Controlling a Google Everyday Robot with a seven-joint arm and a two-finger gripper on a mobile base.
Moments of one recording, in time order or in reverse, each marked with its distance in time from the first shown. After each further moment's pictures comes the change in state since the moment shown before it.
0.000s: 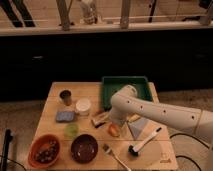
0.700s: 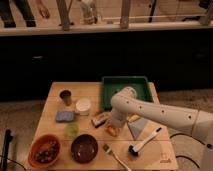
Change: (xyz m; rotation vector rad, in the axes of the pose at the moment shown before) arm 0.001 0.007 0.010 -0.017 -0.020 -0.005
